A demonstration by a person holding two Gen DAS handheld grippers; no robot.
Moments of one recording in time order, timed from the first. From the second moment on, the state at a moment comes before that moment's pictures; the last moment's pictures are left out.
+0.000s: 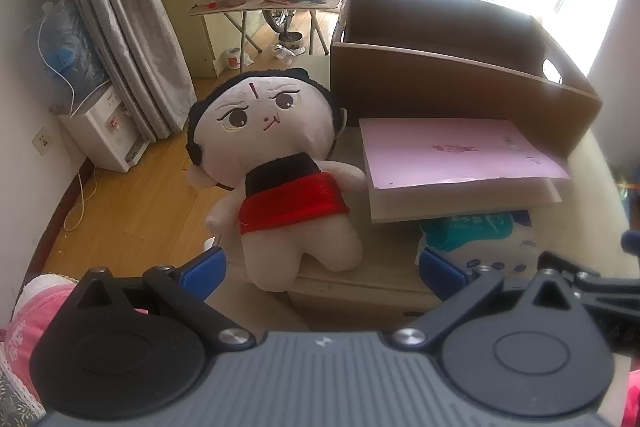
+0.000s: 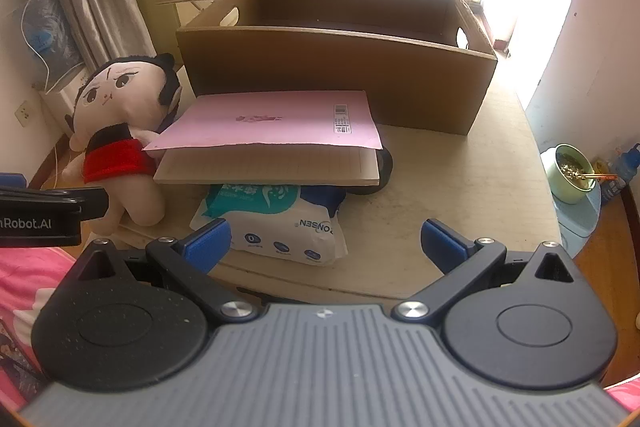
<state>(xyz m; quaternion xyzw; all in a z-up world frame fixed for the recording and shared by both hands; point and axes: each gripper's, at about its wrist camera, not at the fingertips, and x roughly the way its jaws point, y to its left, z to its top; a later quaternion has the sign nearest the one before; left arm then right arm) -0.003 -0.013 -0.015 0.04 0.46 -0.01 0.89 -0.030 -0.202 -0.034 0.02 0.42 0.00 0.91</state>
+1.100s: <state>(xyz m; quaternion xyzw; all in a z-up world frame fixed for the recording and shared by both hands) 0.059 -0.030 -0.006 0.00 0.42 -0.16 0.90 -0.017 -0.251 -0.022 0.07 0.33 -0.04 0.94</state>
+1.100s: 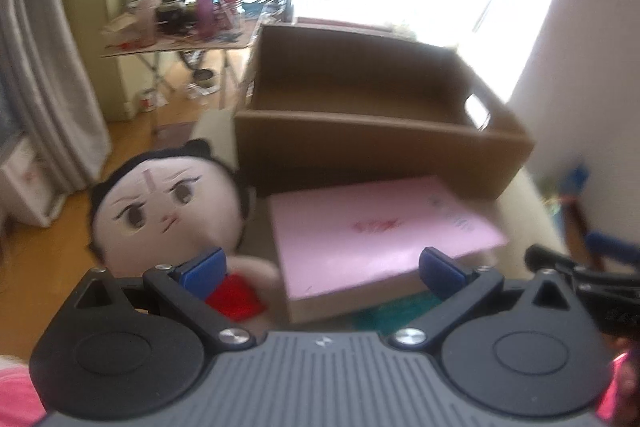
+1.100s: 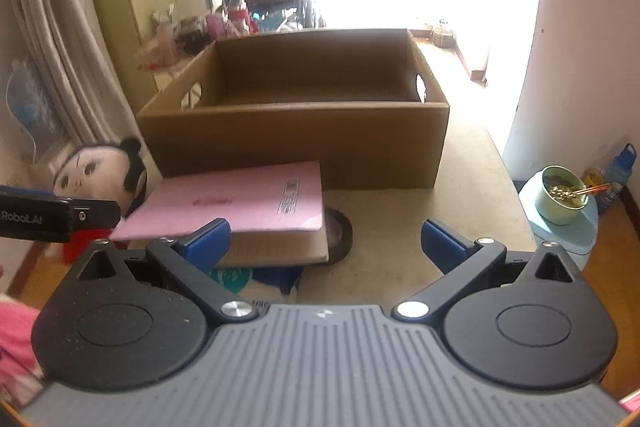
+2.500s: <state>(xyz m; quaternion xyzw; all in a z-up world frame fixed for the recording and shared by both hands) 0.123 -0.103 -0.075 0.08 0.56 -0.19 0.80 0.088 -0.280 -0.103 0.28 0.41 0.07 0.86</state>
